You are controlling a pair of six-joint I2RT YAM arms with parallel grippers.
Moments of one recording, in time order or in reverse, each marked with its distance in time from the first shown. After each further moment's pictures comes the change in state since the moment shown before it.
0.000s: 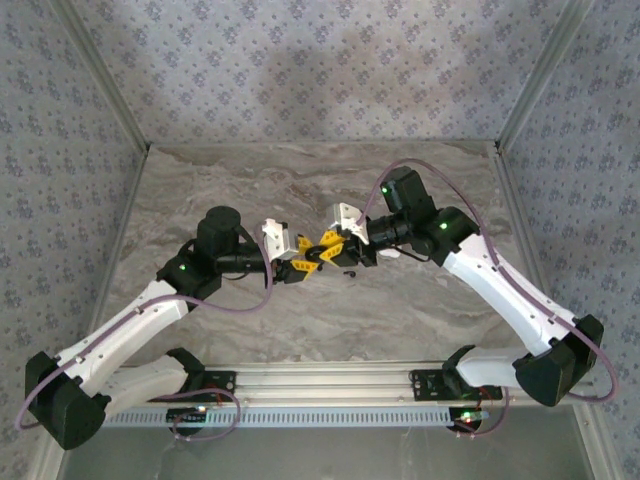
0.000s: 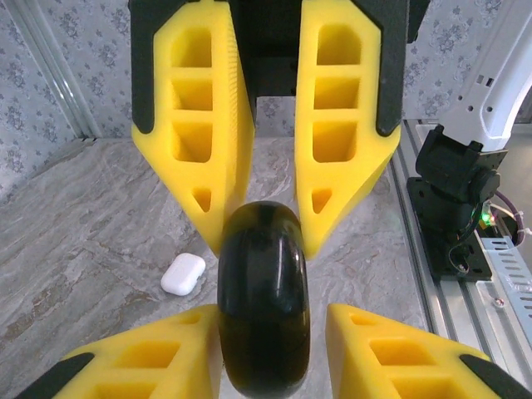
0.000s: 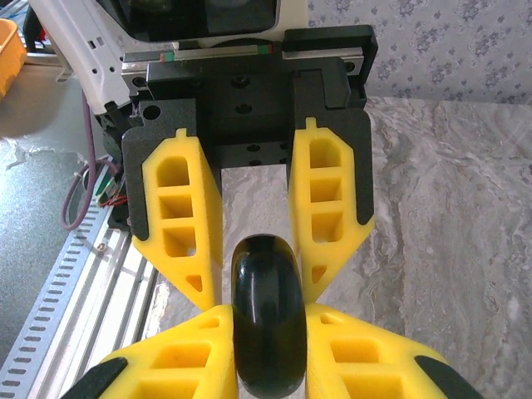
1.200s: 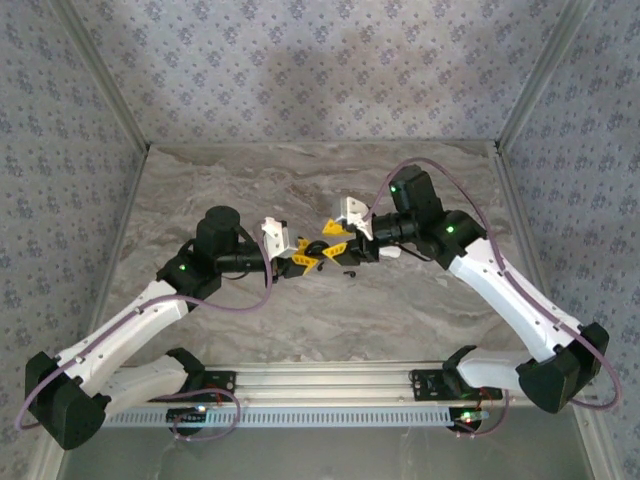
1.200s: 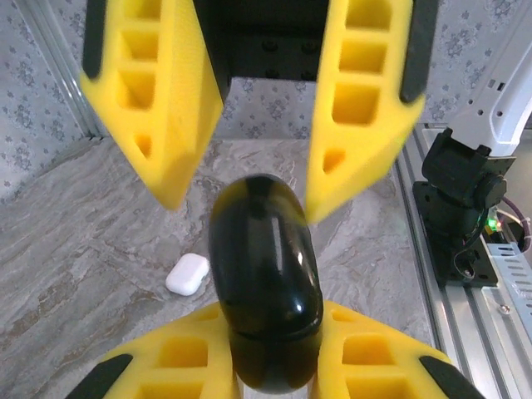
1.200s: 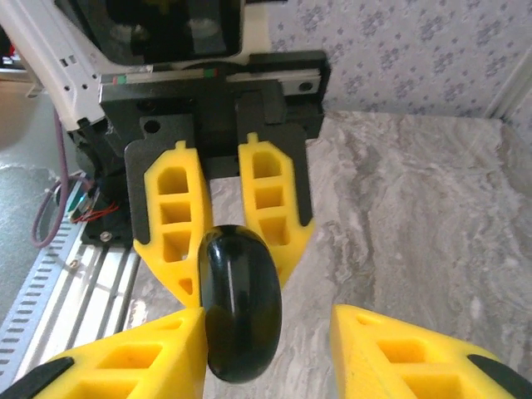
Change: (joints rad) left arm 0.000 -0.001 -0.002 0.012 -0.013 -0.019; right arm -0.037 -0.041 -0.035 0.096 0.016 0.056
